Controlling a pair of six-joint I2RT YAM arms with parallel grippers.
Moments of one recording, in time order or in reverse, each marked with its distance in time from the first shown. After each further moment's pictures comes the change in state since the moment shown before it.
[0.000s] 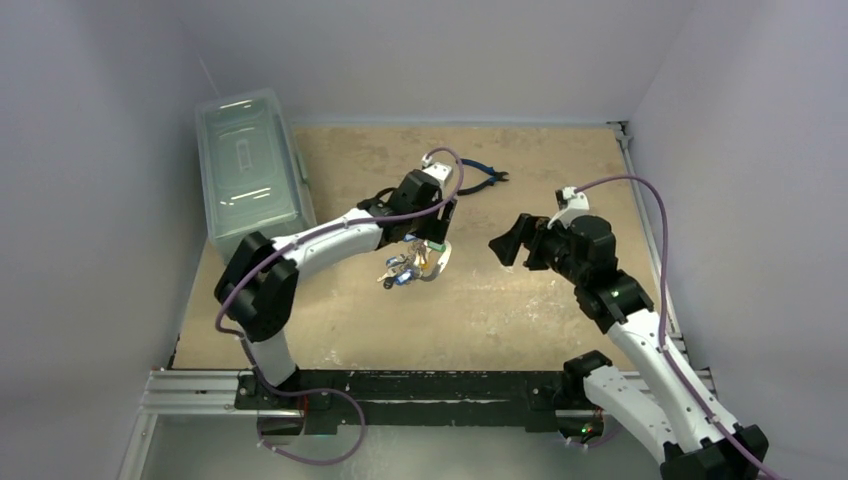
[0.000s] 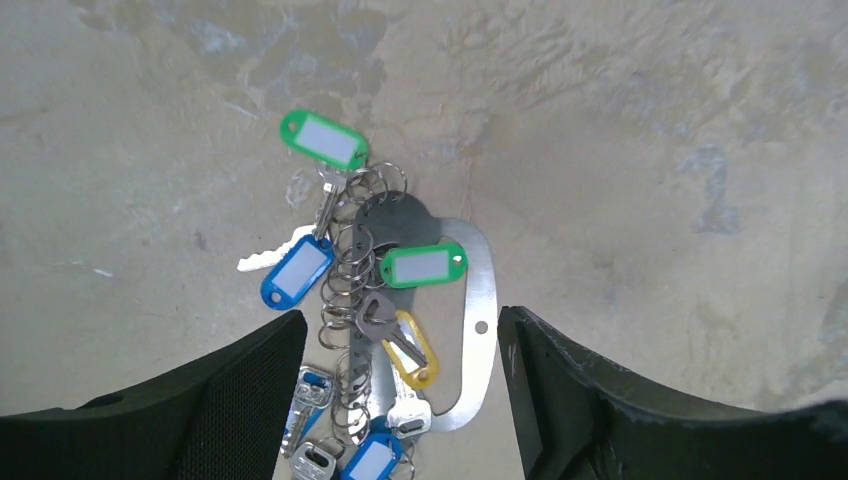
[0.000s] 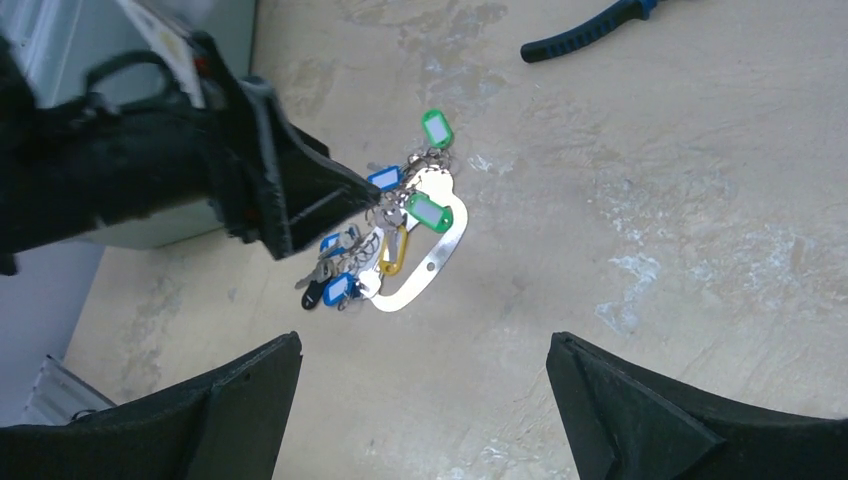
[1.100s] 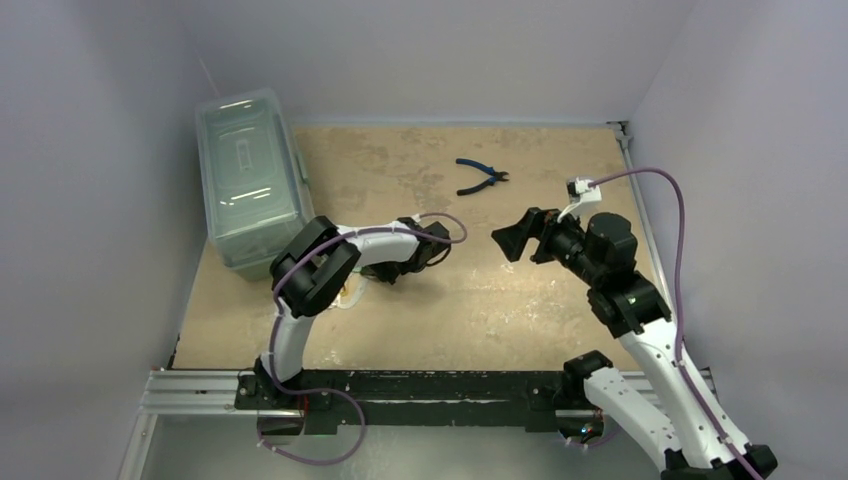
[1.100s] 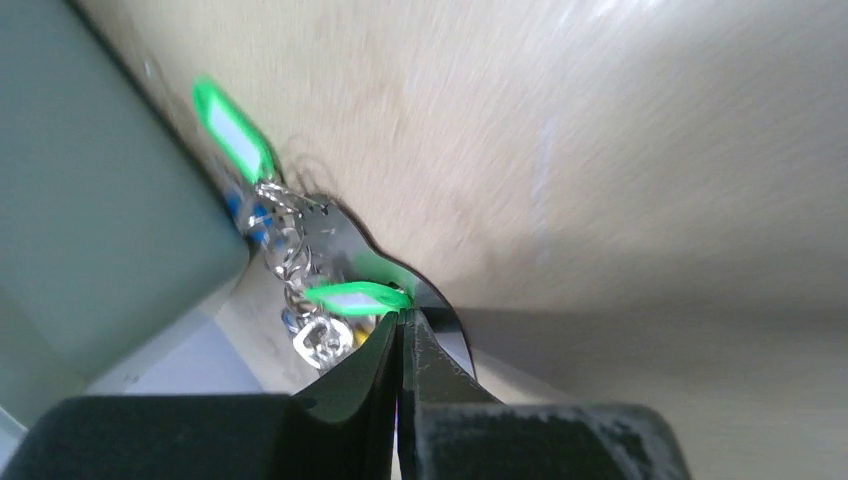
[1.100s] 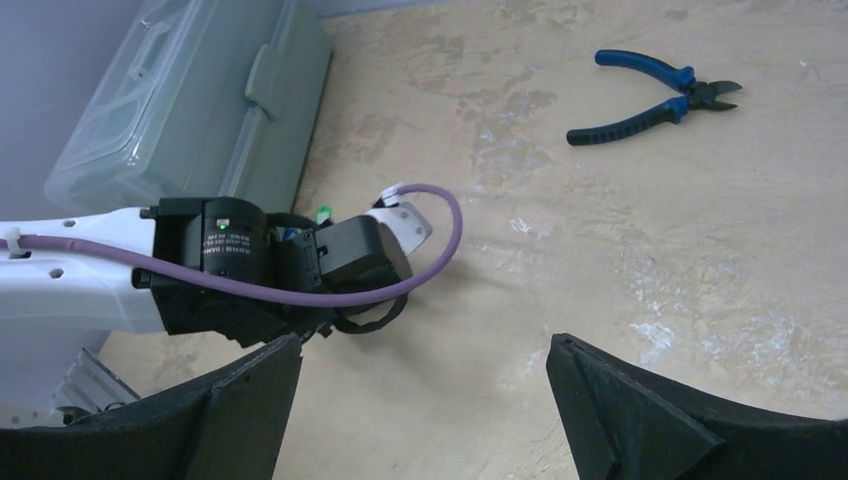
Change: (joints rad) left arm -0.073 0.338 -0.005 -0.652 -0.540 -0.054; right arm 0.000 -0.050 0.098 -0.009 -0.058 -0.056
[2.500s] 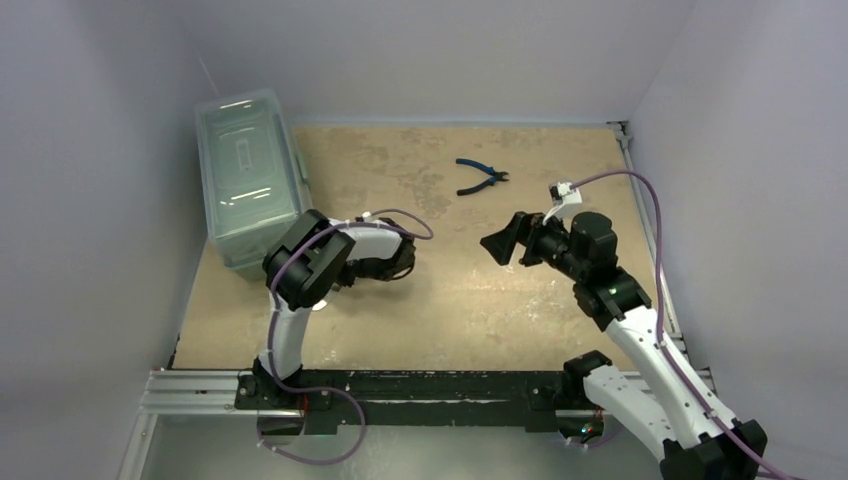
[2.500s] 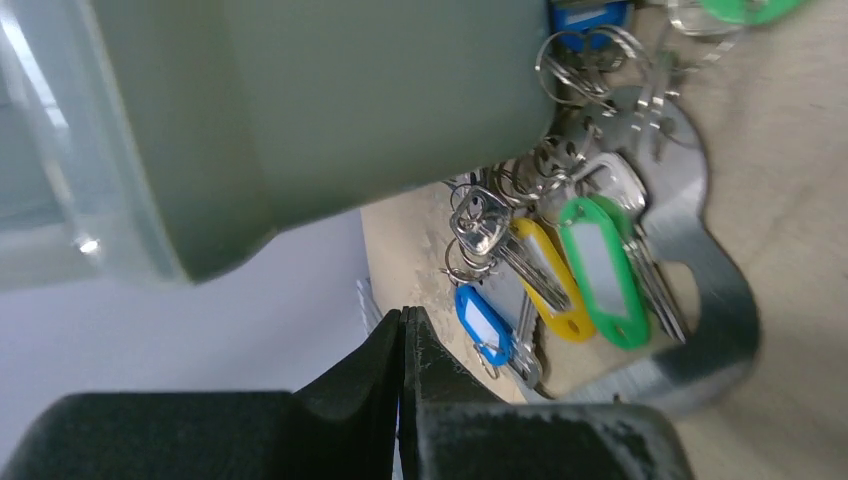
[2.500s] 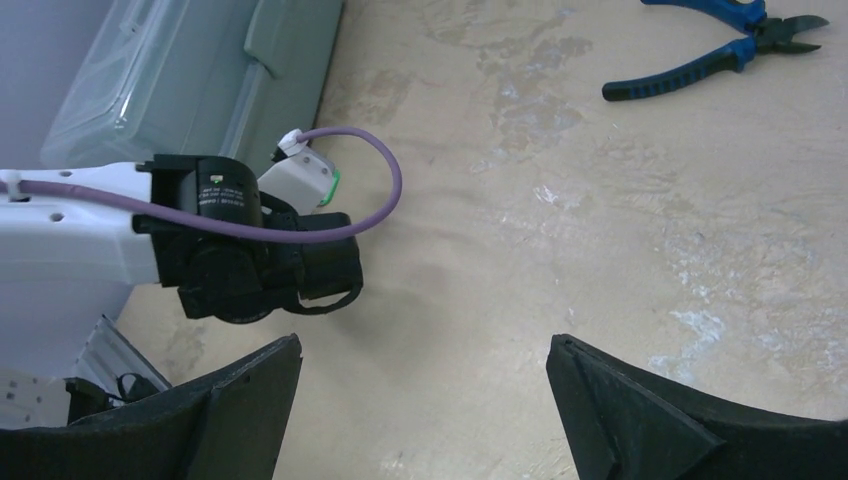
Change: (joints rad) left arm 0.087 0.019 -0.069 -0.439 -0.351 -0.533; right arm 0.000 0.066 -0.116 0.126 -0.079 0.030
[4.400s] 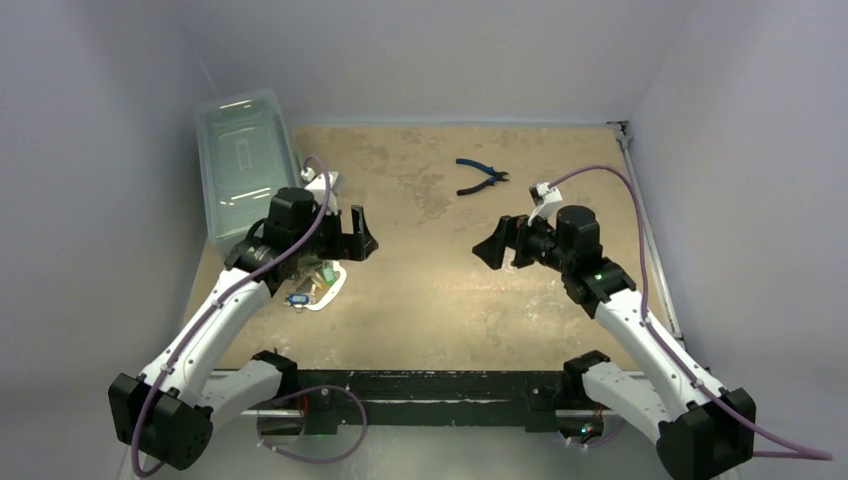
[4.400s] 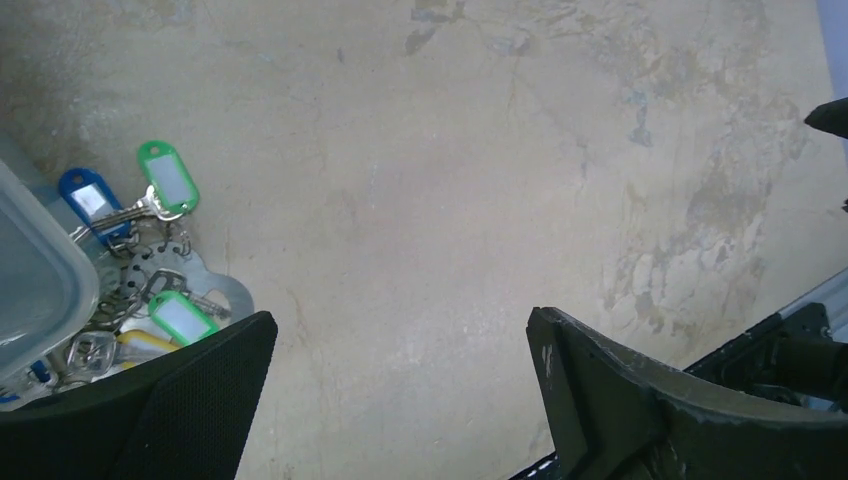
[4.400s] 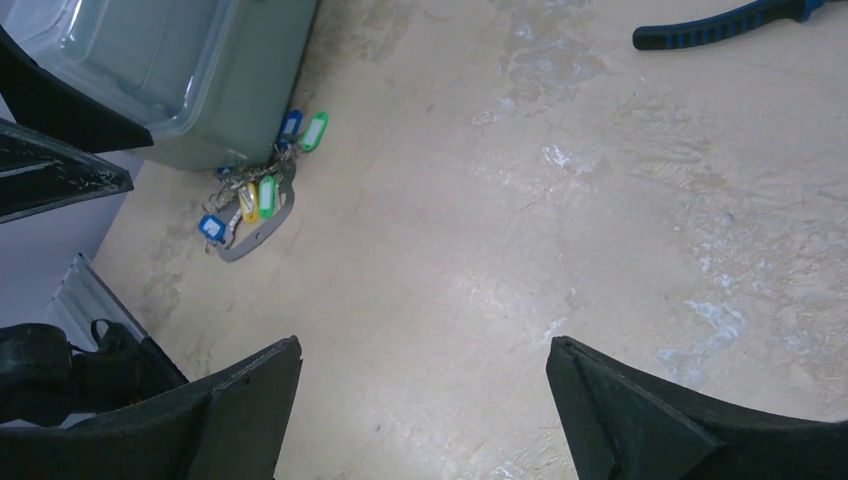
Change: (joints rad) left arm 0.364 -1.072 -0.326 0.866 1.277 0.510; right arm 0.000 0.121 -0.004 0.029 -0.084 -0.079
